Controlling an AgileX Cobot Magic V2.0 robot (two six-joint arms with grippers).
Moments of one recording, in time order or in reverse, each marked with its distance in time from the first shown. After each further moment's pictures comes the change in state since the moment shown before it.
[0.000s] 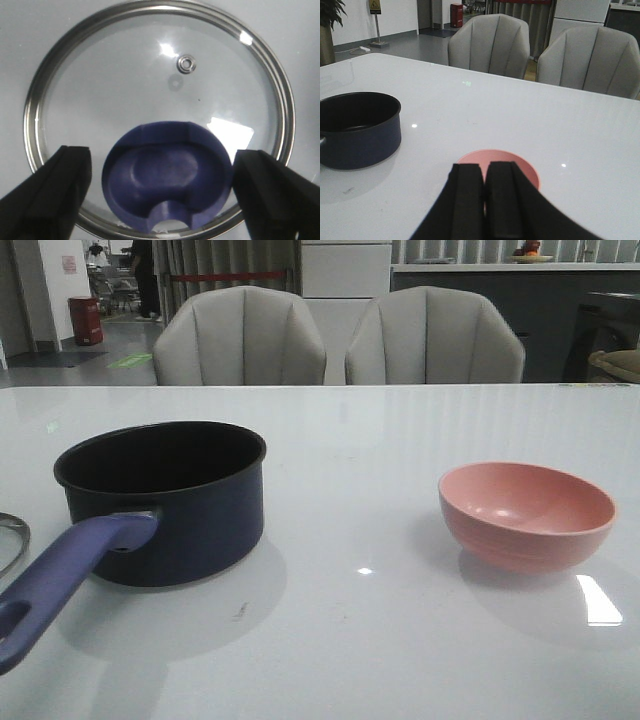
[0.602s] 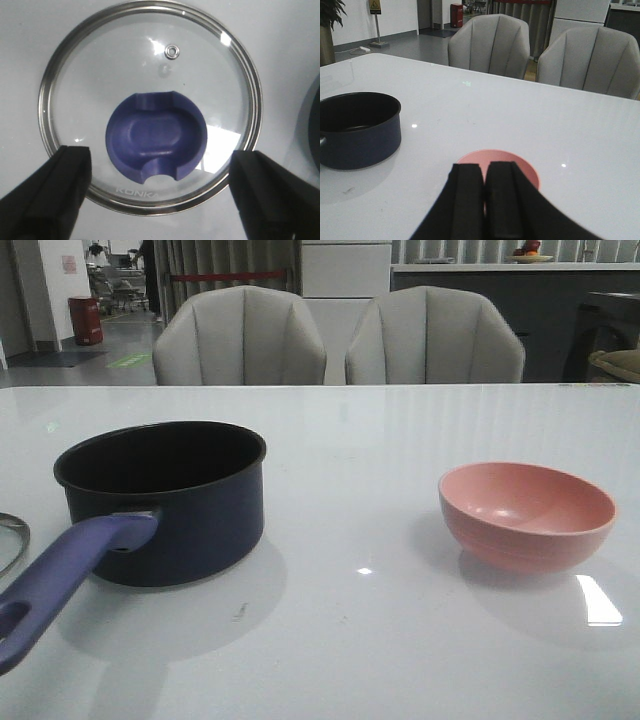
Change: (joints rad) left arm 0.000 -0.095 0.002 -0.015 0.046 0.000; right arm 0.000 0.000 0.000 0.000 0.000 0.000
